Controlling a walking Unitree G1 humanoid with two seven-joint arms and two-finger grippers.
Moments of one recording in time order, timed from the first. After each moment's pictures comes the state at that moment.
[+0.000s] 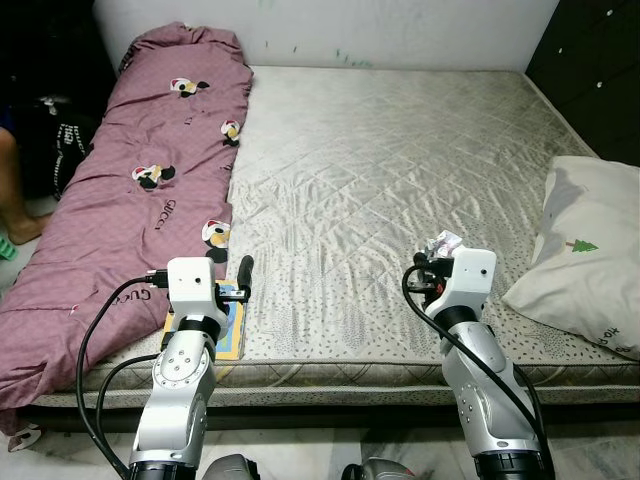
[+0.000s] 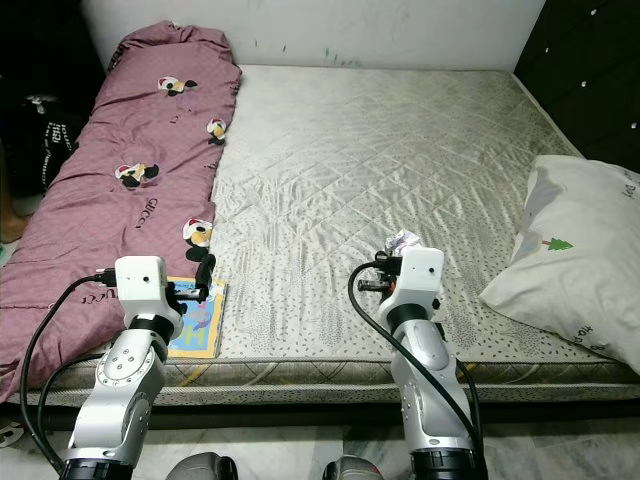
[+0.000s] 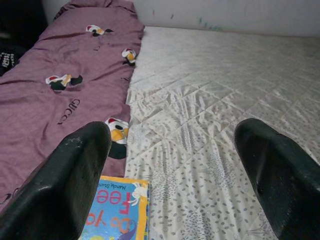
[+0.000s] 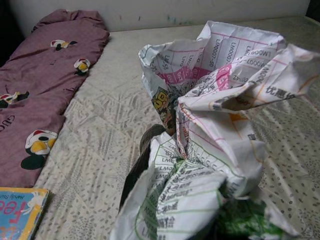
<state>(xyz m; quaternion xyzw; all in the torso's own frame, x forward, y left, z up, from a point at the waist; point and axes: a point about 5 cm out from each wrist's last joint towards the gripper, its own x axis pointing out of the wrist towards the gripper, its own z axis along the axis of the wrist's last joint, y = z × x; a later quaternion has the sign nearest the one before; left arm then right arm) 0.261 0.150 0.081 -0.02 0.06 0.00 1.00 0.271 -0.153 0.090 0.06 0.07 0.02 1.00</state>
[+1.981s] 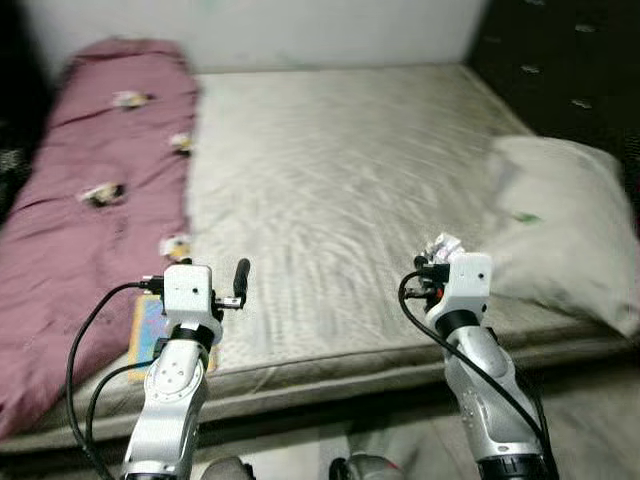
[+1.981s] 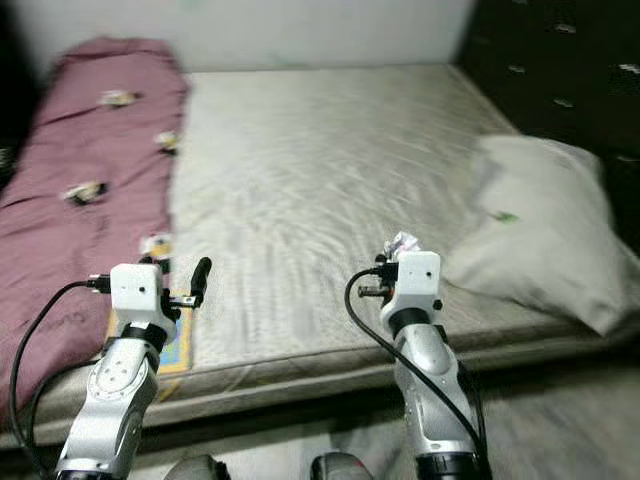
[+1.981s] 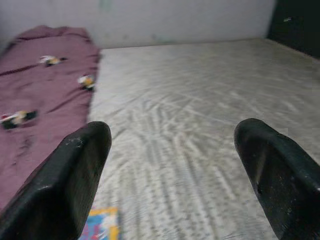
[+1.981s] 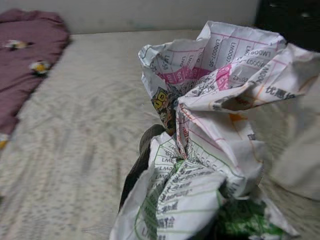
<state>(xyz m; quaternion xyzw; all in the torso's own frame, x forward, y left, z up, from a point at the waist) 0.254 0.155 0.080 0.02 0.03 -0.02 1.00 0.267 -0.155 0.085 0.03 0.07 0.03 1.00</state>
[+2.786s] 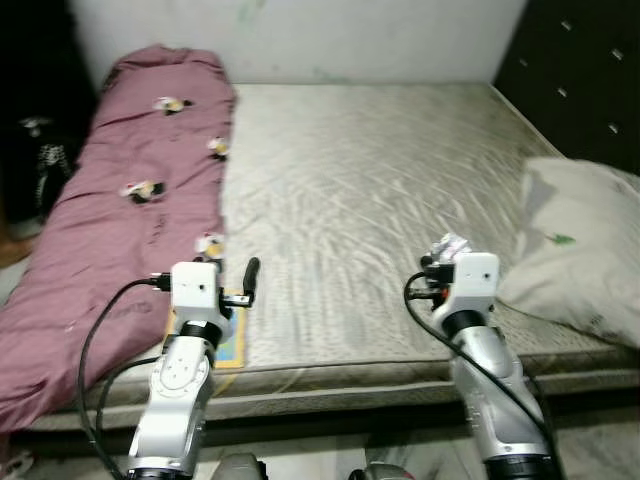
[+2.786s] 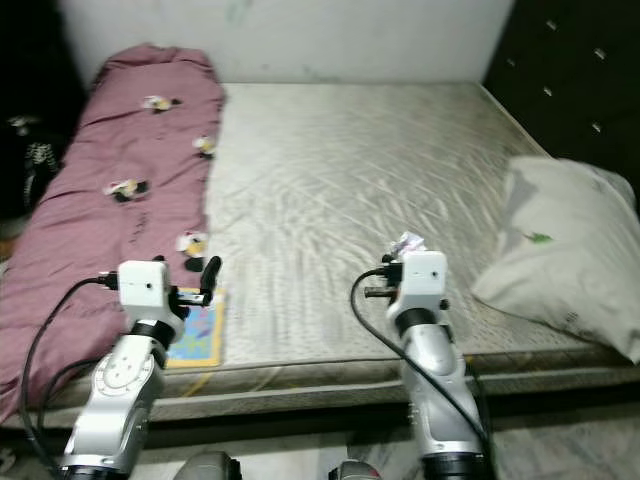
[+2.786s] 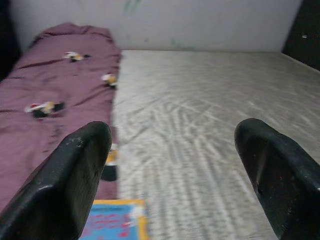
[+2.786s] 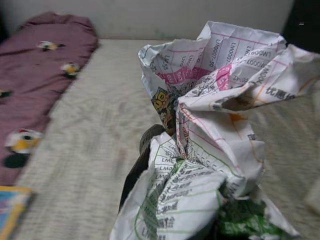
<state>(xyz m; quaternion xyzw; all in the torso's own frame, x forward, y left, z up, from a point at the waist) 0.256 0.151 0.080 0.00 0.04 -0.03 1.00 0.267 -0.155 0.085 0.02 0.07 0.03 1.00</state>
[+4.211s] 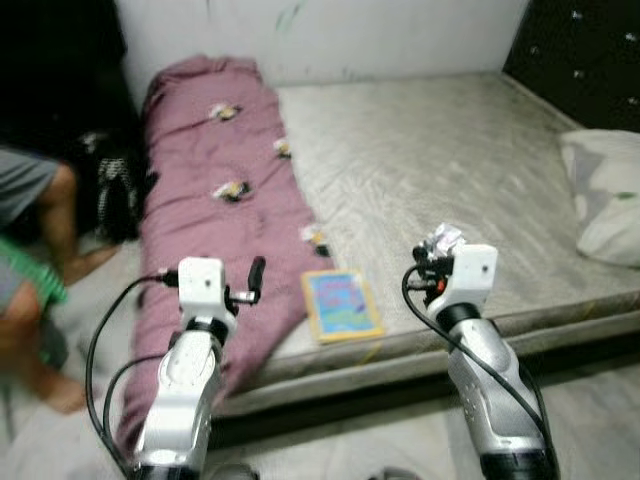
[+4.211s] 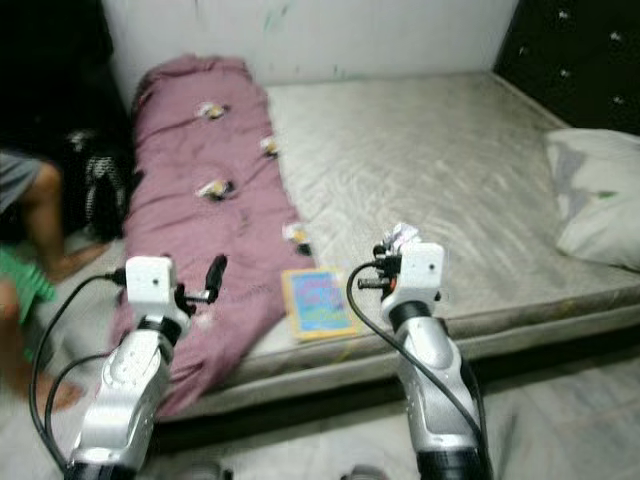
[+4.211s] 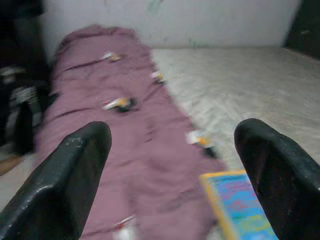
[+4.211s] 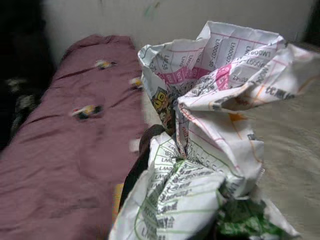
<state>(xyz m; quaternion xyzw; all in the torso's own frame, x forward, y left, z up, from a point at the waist) 0.258 0.148 0.078 -0.01 0.05 -0.04 1.00 0.272 -0.144 0.095 0.06 0.04 0.06 1.00</state>
